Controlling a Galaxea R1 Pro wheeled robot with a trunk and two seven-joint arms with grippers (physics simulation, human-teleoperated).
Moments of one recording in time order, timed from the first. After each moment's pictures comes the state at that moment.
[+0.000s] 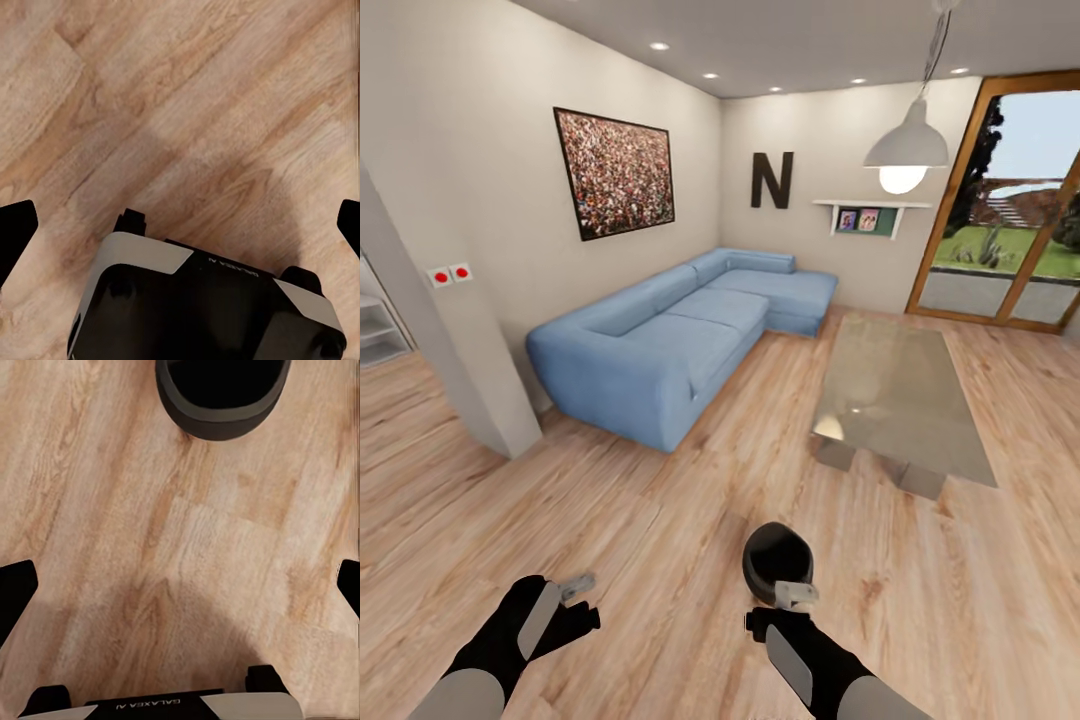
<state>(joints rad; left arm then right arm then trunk) -0.54 0.05 0.17 -0.64 0.31 0.82 0.22 -0.58 0.17 0.43 -0.39 -0.55 0.26 -0.39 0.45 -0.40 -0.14</state>
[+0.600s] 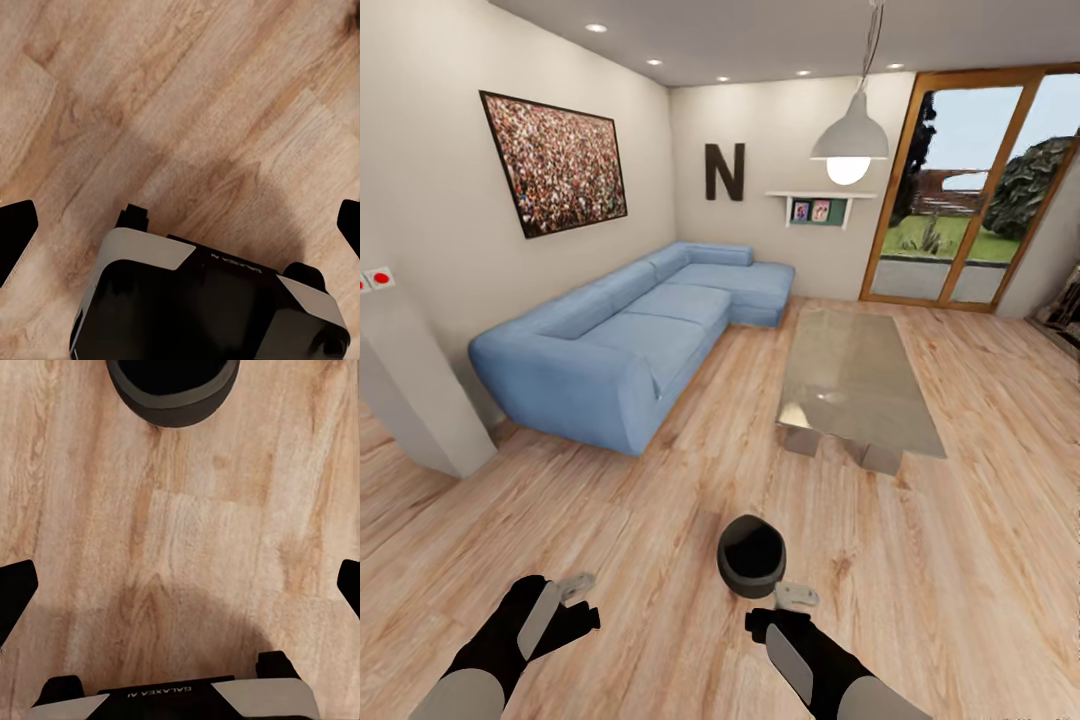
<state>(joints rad) -0.54 0.05 0.17 -0.64 0.31 0.82 0.22 -0.58 0.17 0.44 -0.39 -0.59 0.26 -0.39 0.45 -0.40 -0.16</state>
